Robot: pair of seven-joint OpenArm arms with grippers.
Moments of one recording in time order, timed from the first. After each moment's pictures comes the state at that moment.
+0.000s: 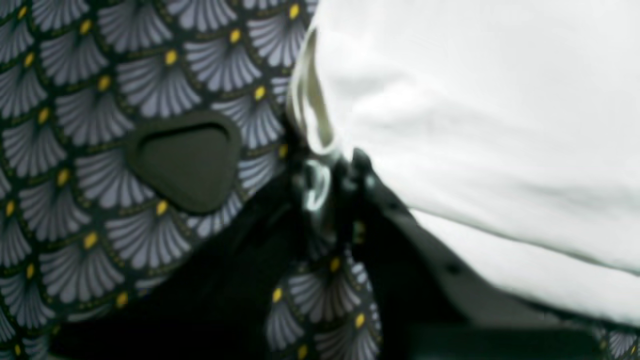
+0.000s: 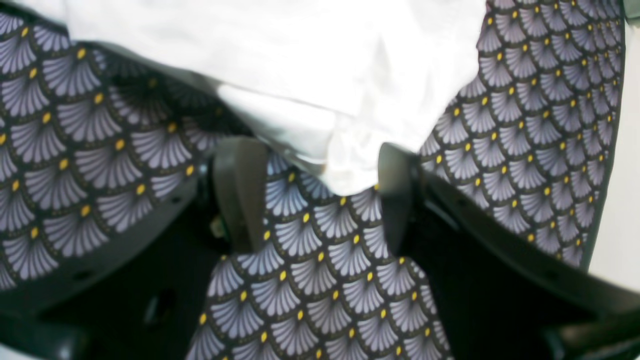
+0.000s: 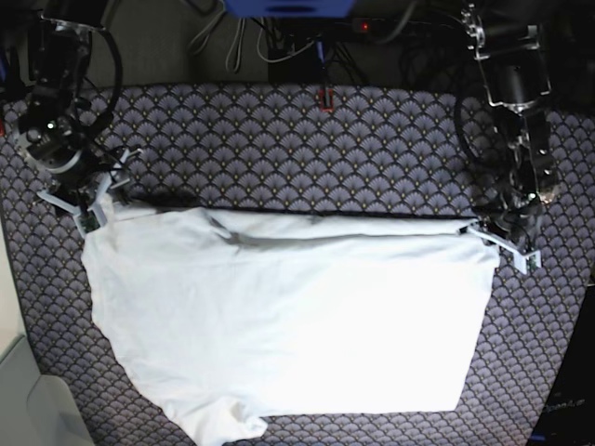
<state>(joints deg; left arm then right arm) -9.5 -14.3 -17.4 65.5 -16.7 -6.6 35.2 -9.5 10.4 23.0 101.3 -0.9 40.1 -42.4</state>
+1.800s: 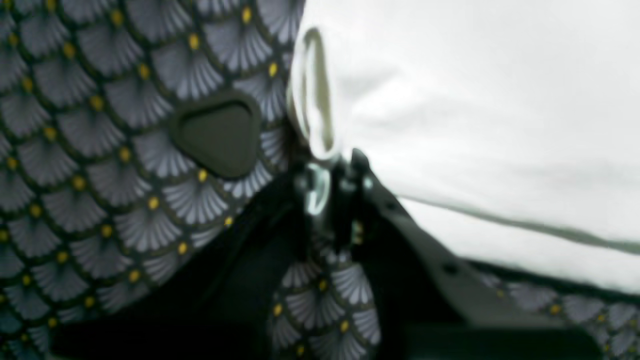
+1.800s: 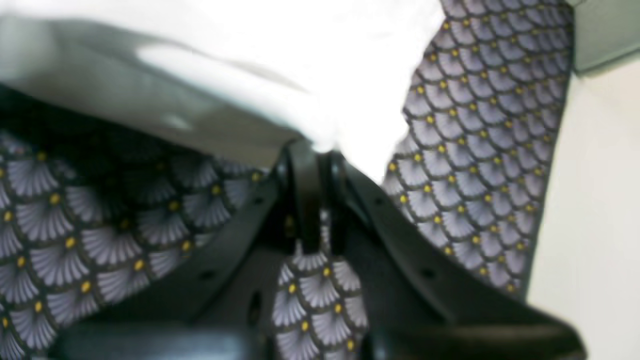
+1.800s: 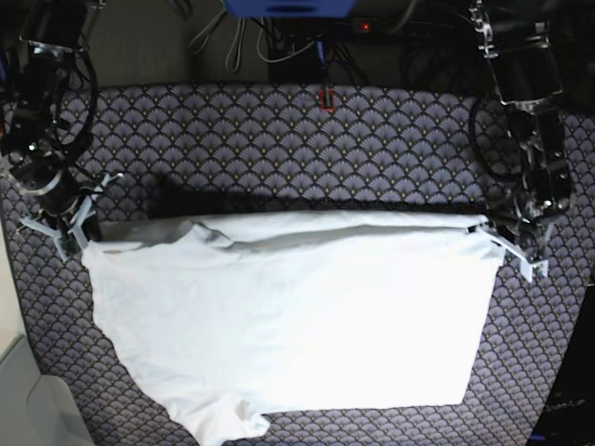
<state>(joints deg) -8.7 -17.0 -17.1 76.7 -16.7 -6.6 50.8 -5.3 16.7 22.4 96.8 -0.7 40.2 -34.9</state>
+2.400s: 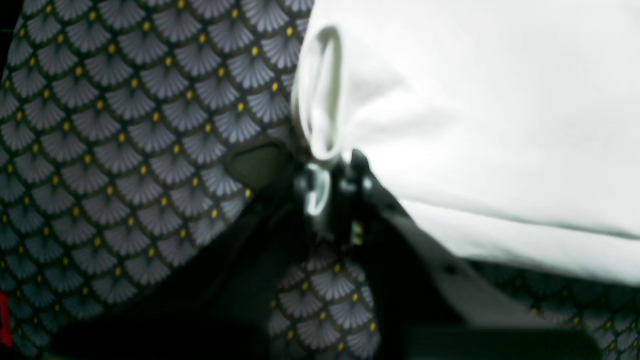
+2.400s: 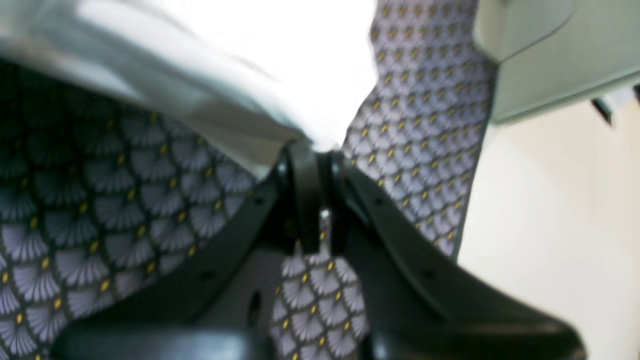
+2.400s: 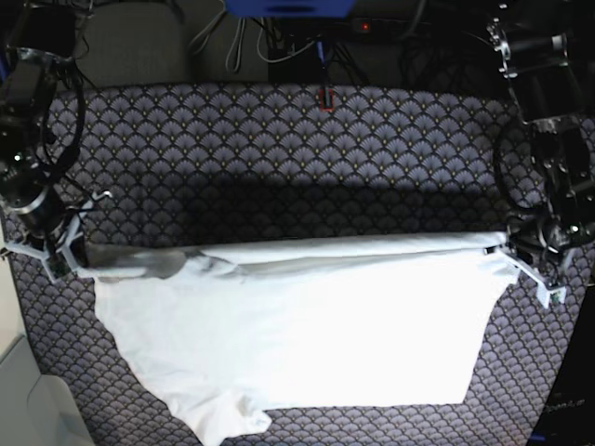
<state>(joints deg) -12.8 -20.6 -16.8 82.5 -17.5 -6.9 64.5 -3.3 19.1 22.3 102.8 0.0 40.6 -36.3</state>
